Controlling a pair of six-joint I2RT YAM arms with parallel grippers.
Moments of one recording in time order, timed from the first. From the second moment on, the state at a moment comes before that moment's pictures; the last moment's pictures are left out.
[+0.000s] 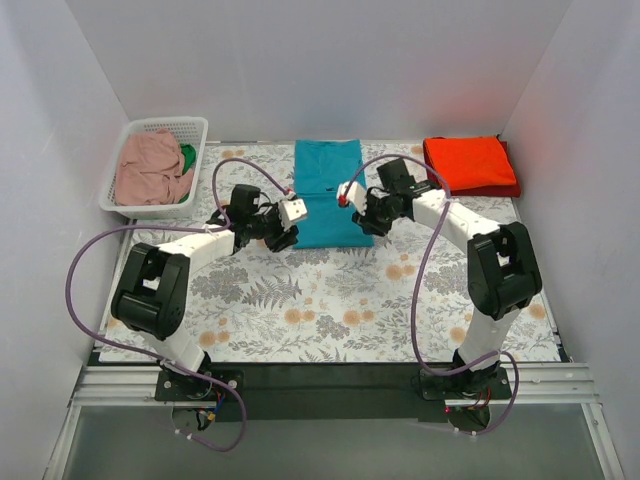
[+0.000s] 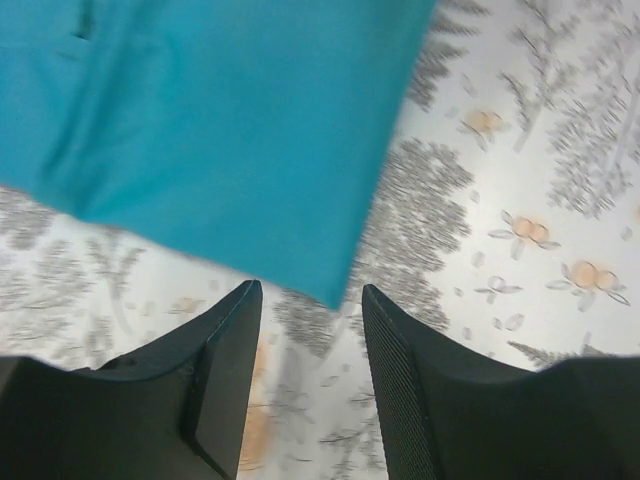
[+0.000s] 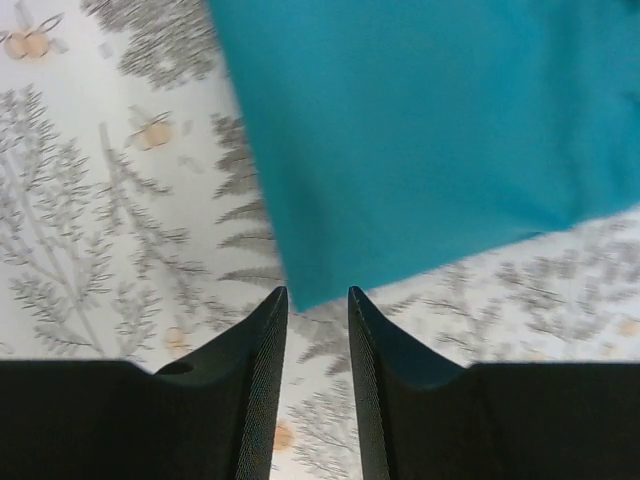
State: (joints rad) left arm -0.33 1.66 0.96 0.00 0.62 0.67; right arm 0.43 1.79 1.36 -0.55 -0.43 -0.86
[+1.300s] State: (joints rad) left arm -0.35 1.81 1.11 -0.11 0.56 0.82; right arm 0.43 1.92 1.48 -0.59 -0.35 -0.89
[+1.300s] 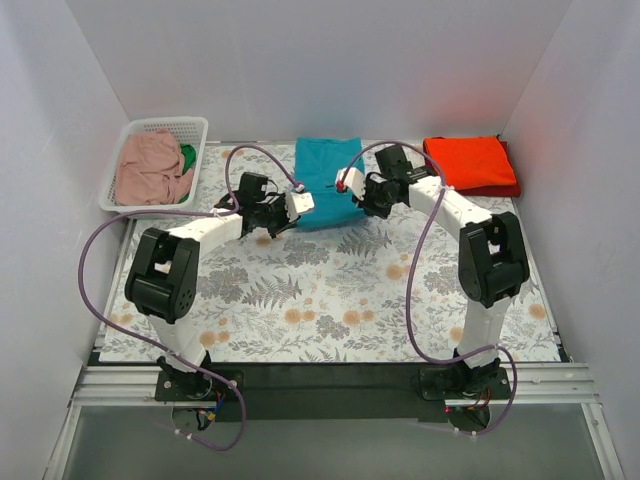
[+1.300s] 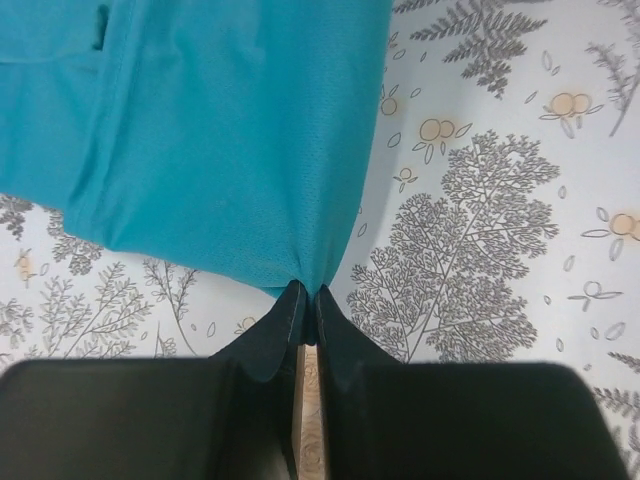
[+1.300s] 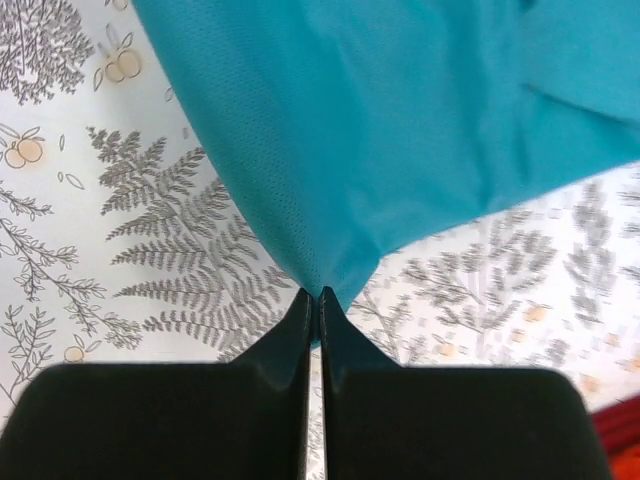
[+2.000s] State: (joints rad) left arm -0.52 1.19 0.88 -0.75 0.75 0.95; right arm 0.56 1.29 1.00 -0.94 -0.59 -0.86
